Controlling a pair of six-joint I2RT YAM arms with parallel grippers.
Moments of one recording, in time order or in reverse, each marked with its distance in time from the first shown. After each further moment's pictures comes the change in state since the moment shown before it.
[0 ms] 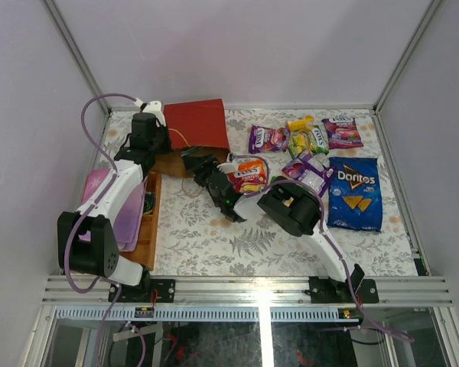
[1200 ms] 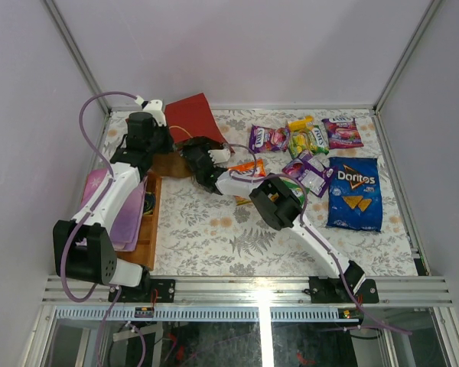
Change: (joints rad) left arm 0.000 -0.056 0.000 -0.016 0.101 0.045; right arm -0.070 0.353 0.764 -0.812 0.120 0.330
